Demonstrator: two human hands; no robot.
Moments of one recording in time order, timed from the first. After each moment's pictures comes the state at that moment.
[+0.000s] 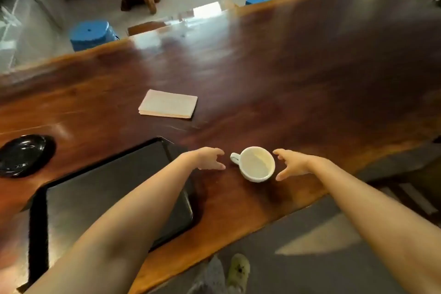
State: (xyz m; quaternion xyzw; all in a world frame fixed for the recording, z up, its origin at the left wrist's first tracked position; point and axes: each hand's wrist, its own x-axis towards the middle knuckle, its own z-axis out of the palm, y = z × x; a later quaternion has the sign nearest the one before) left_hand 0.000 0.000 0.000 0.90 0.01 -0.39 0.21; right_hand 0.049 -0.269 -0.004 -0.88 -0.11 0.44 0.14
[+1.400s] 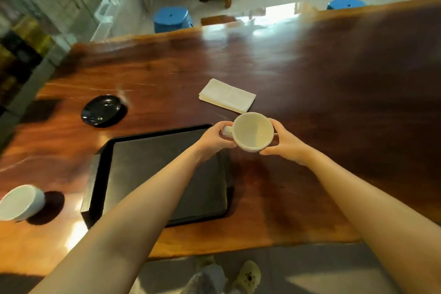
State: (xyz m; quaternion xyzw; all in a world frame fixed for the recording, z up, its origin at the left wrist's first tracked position) left_hand -0.056 0.075 0.035 0.74 0.24 -0.07 0.62; right_hand 0.052 -0.119 0.029 -0.77 -0.28 0.36 0.44
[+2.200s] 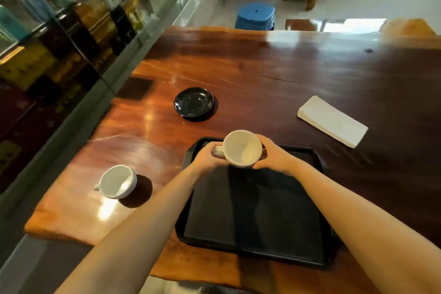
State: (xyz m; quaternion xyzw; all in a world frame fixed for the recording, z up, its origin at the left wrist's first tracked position) left_hand -0.226 0.306 -0.002 0.66 0.43 0.04 0.62; right_hand -0.052 0.177 0.000 -0.71 -0.40 0.48 0.34
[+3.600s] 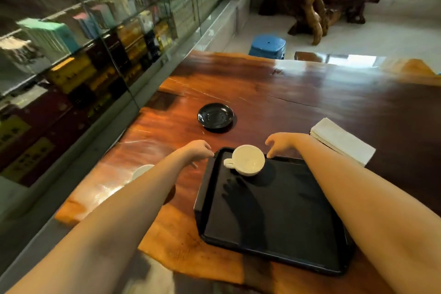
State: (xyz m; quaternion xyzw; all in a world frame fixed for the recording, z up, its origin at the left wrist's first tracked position) left_hand -0.287 0.366 0.070 0.76 0.47 -0.14 0.42; right_hand -0.069 0.240 0.082 -0.80 -0.44 0.40 -0.04
